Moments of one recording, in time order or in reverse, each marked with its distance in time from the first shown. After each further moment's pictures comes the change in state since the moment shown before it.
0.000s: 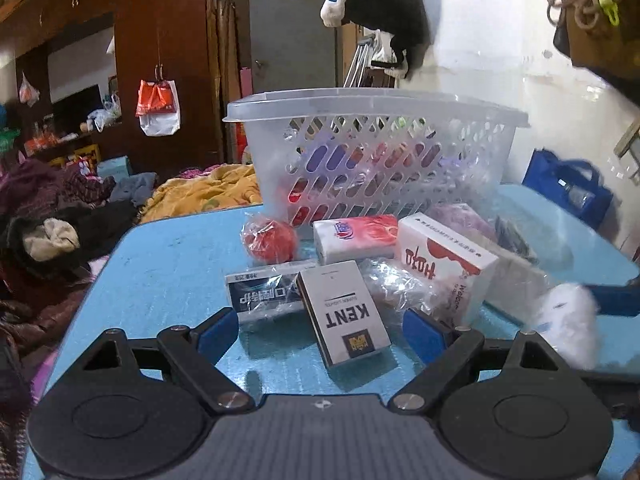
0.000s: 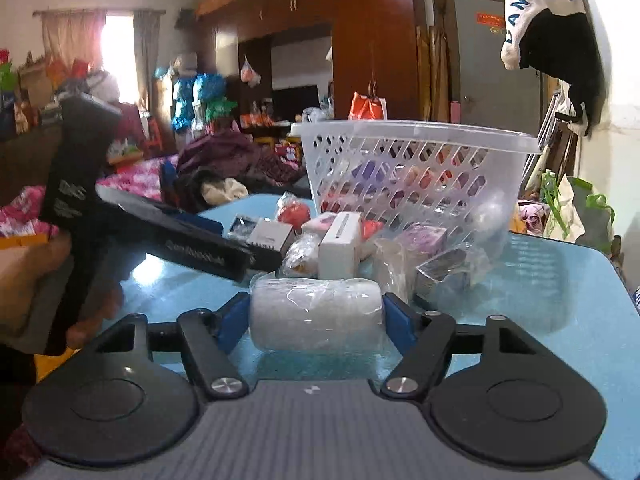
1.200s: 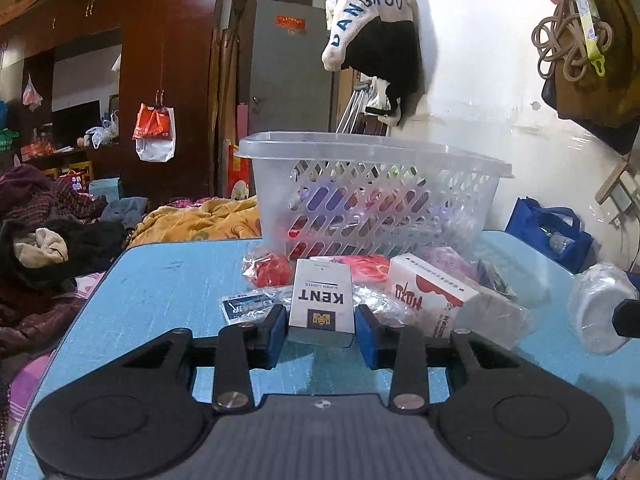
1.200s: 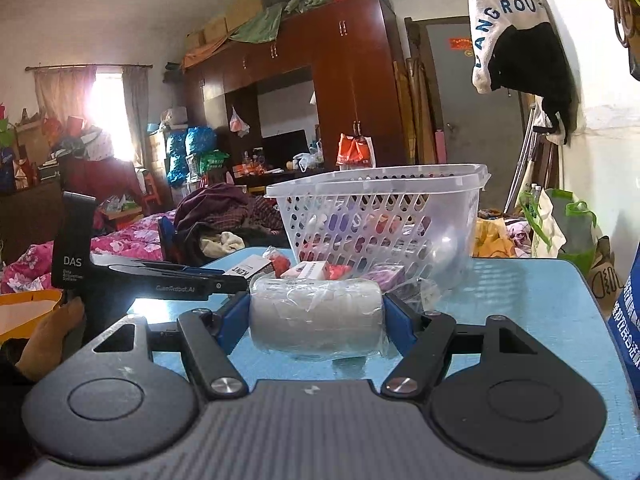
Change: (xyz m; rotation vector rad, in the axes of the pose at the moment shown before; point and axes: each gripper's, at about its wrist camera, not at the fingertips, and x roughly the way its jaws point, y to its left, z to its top) left arm -0.021 0.014 -0.008 -0.076 -0.148 -0.072; right arm -0.029 -0.028 0.009 0.072 -0.131 -0.015
